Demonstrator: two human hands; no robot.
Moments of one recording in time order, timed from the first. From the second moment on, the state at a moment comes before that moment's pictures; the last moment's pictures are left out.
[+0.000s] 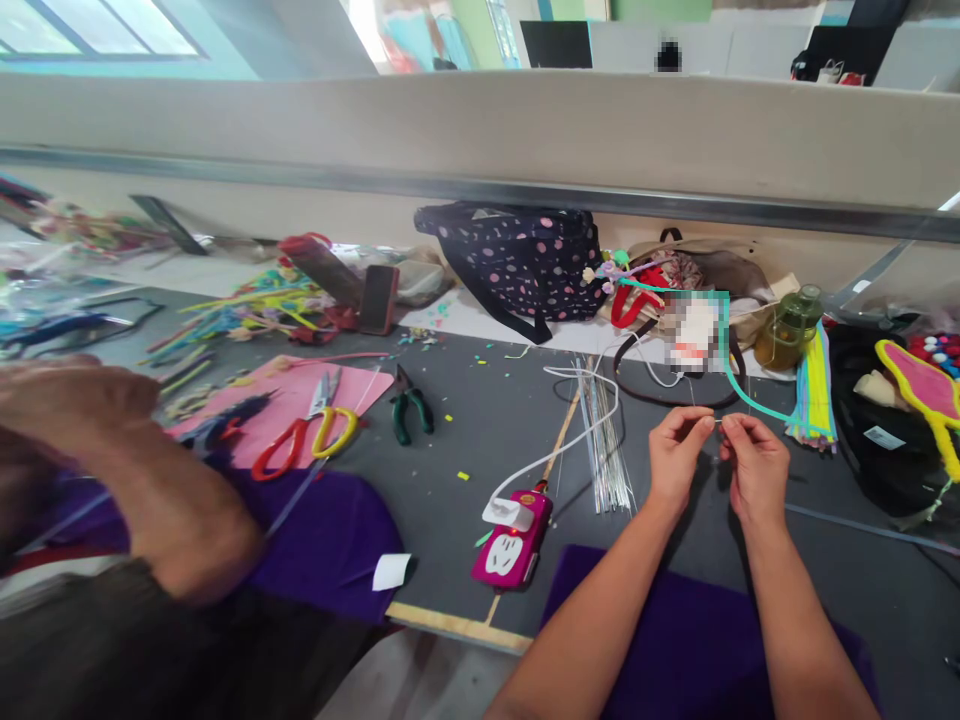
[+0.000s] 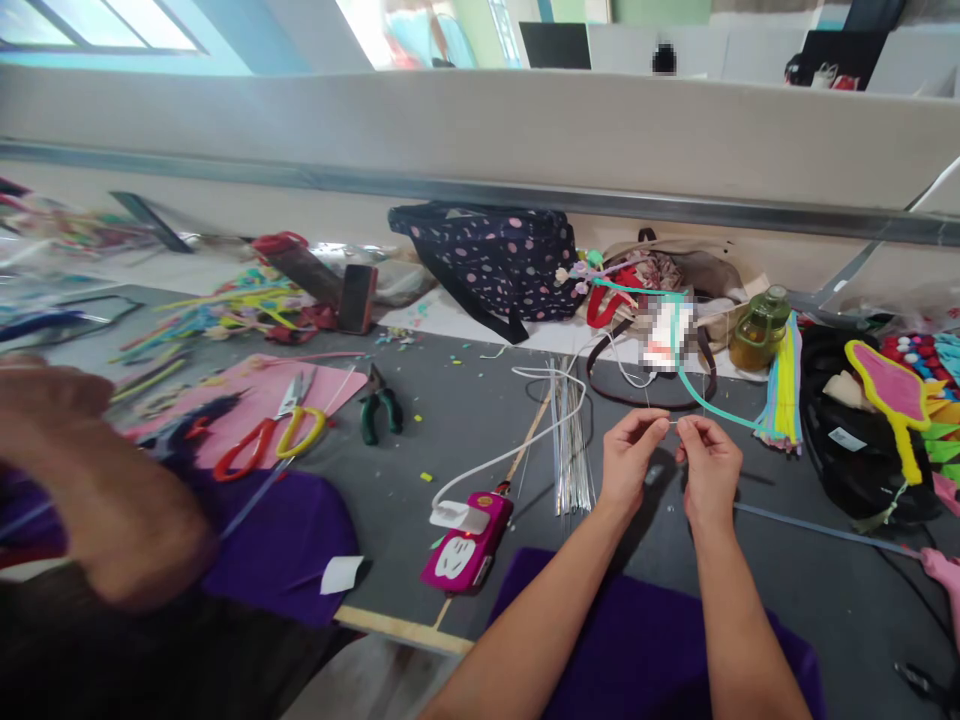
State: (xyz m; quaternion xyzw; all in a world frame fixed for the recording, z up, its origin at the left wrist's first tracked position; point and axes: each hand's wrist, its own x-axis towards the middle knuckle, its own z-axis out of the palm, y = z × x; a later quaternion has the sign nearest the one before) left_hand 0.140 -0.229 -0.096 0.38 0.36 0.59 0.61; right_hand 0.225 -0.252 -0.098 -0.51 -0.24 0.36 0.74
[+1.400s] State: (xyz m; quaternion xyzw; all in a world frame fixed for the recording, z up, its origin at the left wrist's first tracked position) left_hand 0.120 -0.210 -0.088 0.33 0.38 0.61 0.61; right_hand 0.225 -0.254 -0.098 -0.52 -0.26 0.39 0.71
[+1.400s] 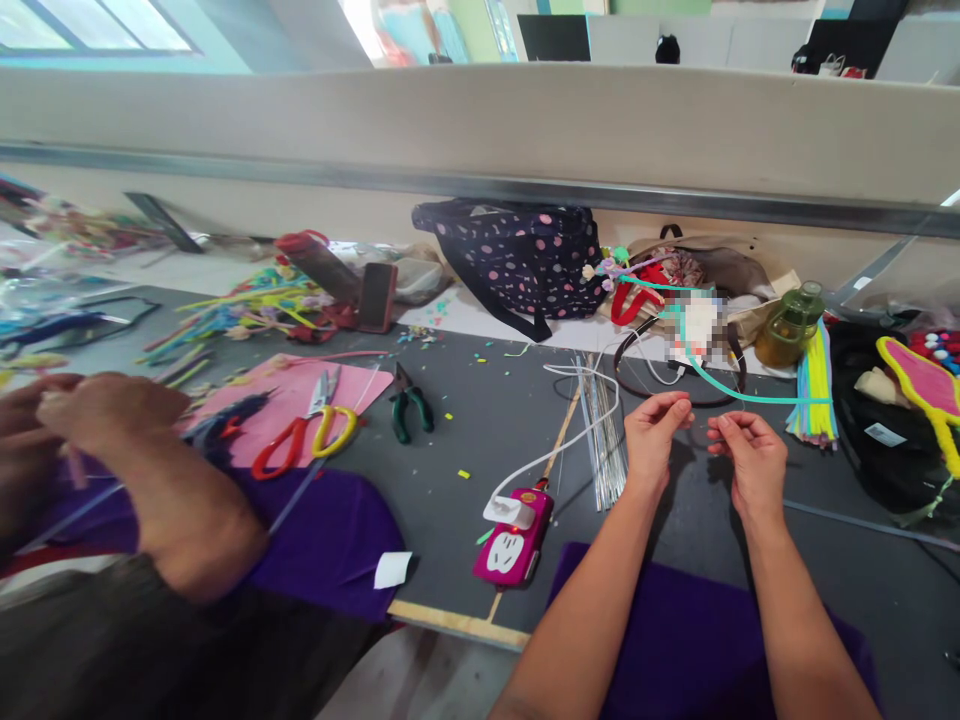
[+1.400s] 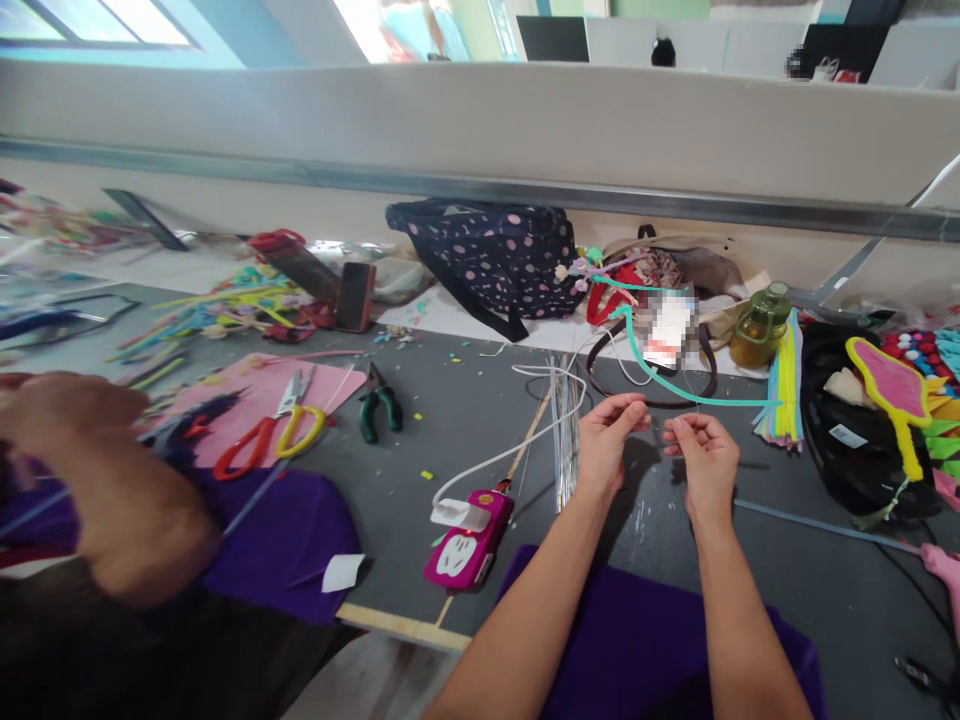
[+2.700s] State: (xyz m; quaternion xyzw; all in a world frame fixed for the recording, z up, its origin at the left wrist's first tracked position) left_hand 0.130 -0.219 -0.093 0.43 0.36 0.51 0.65; right_hand 0.226 -0.253 -0.100 -0.53 -0.27 0.34 0.73
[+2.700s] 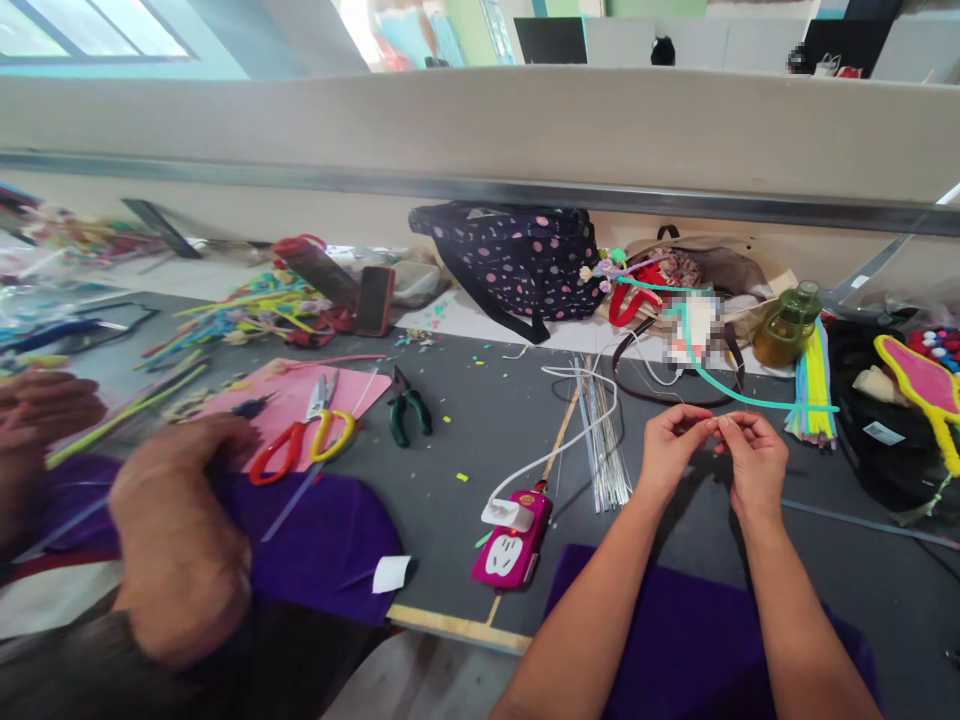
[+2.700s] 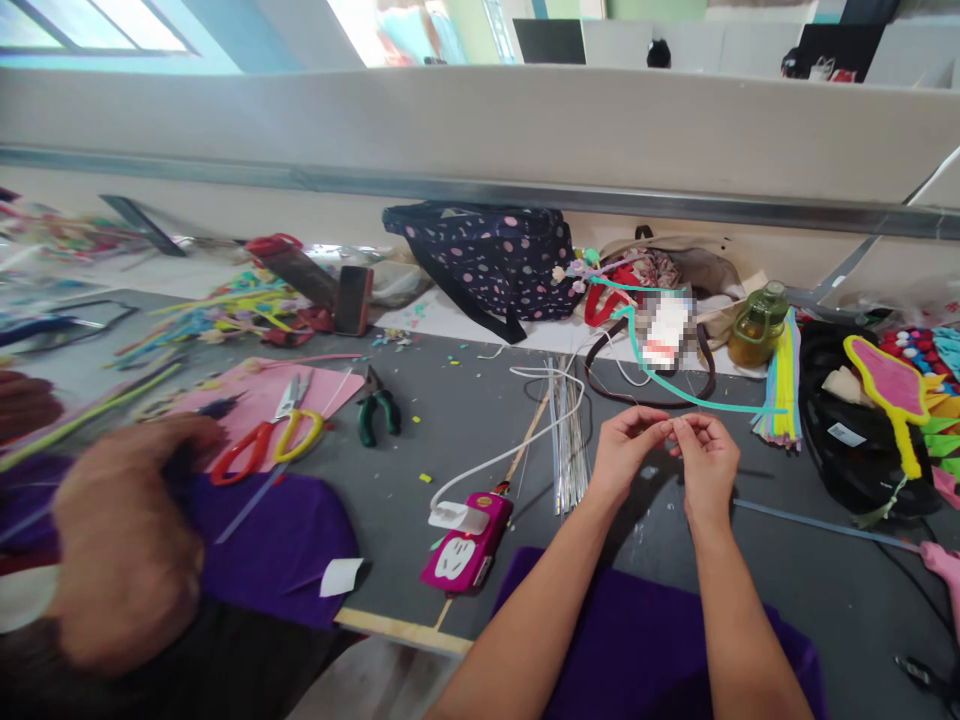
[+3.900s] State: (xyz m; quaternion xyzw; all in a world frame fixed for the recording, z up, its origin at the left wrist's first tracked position) left_hand 0.122 -0.216 -0.094 0.48 0.41 0.47 0.62; right_hand 0.226 -0.255 -0.104 -0.55 -0.32 0.34 0.69
